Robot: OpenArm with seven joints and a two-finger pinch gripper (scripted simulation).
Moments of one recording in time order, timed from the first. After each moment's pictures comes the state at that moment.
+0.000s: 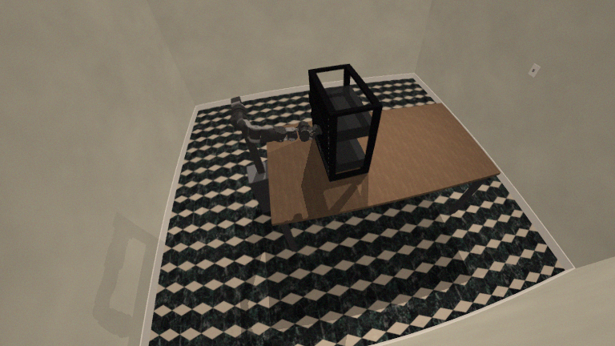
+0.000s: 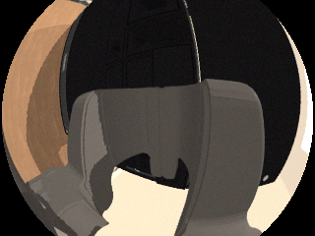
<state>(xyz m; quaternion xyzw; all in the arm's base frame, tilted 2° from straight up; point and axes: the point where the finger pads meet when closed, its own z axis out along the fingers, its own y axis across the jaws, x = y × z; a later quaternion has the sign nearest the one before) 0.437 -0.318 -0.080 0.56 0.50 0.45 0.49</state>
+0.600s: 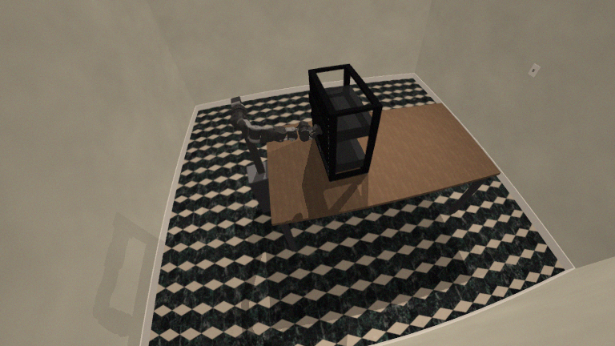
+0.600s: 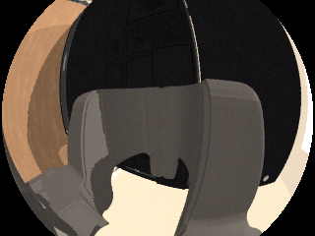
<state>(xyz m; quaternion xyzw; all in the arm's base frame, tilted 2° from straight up) 0.438 -0.318 -0.080 0.56 0.50 0.45 0.49</state>
